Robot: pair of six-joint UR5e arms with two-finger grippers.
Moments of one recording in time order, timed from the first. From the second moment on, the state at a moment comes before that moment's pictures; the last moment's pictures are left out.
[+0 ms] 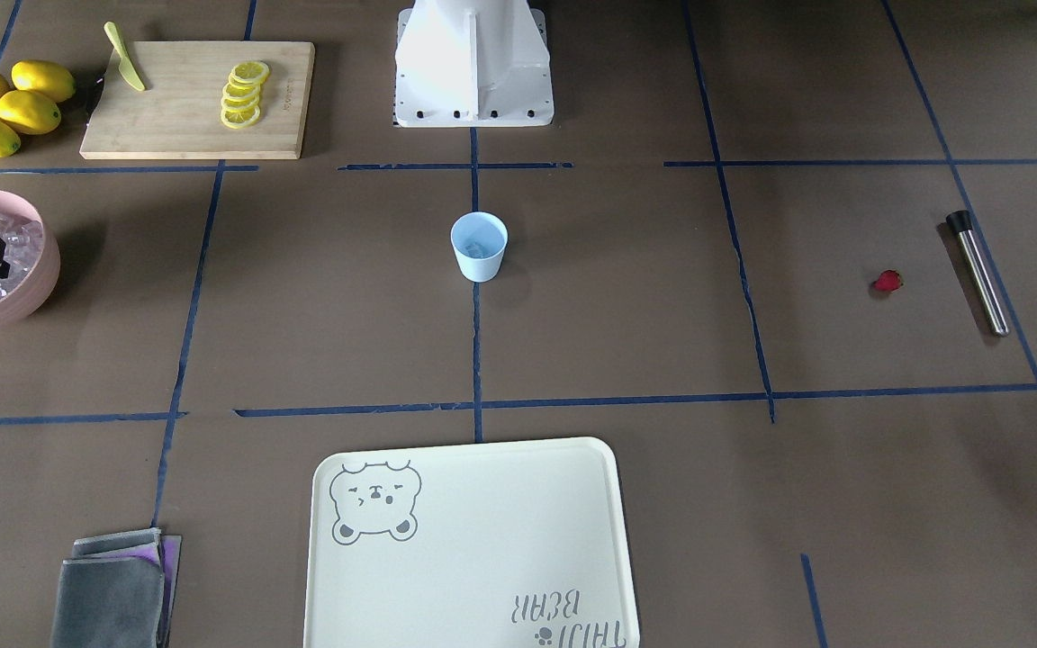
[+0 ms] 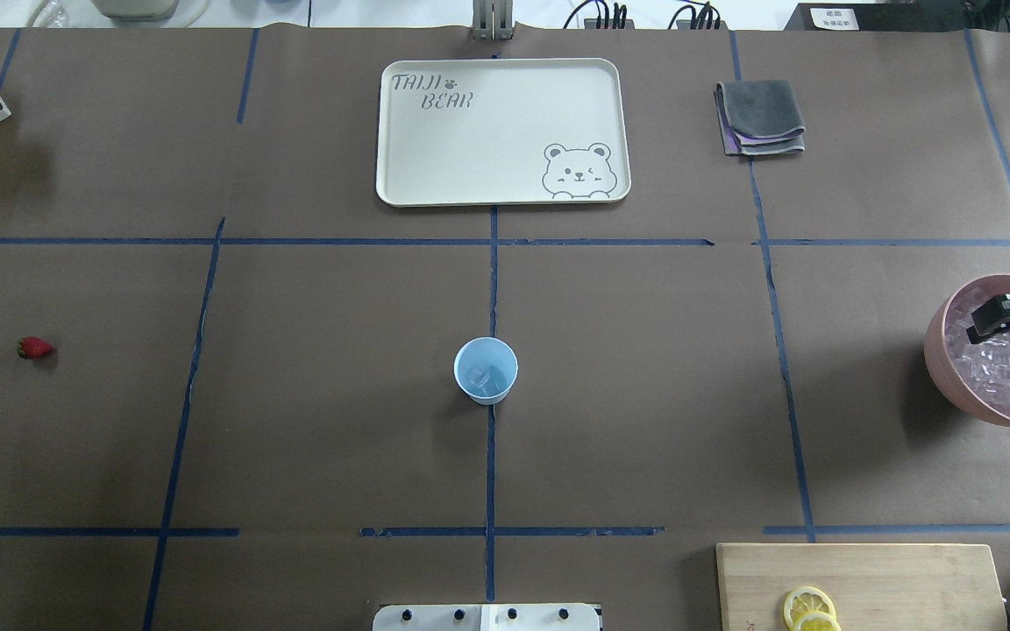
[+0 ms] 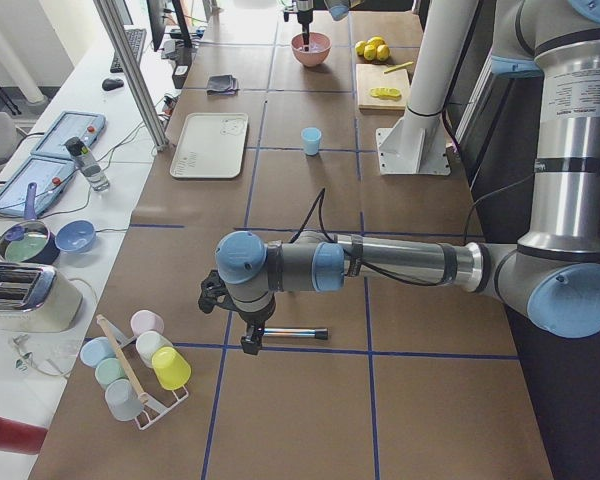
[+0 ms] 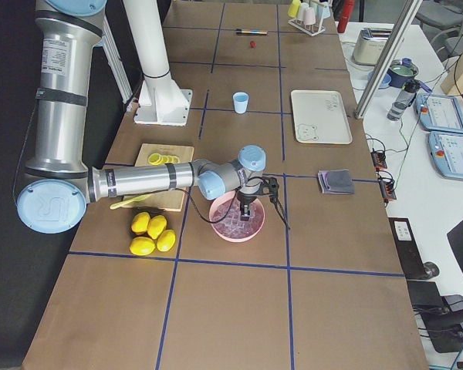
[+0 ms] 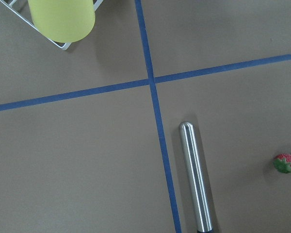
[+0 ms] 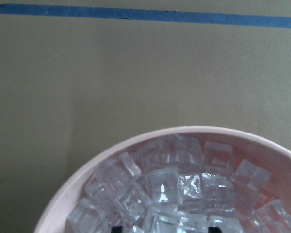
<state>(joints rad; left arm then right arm) -1.60 -1.55 -1.66 -1.46 -2.39 0.23 1.09 -1.71 1.77 -1.25 2.26 0.56</state>
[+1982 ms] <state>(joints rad) -1.60 -1.55 -1.64 -1.46 -2.39 0.23 0.66 -1.02 1.96 -1.82 1.92 0.94</state>
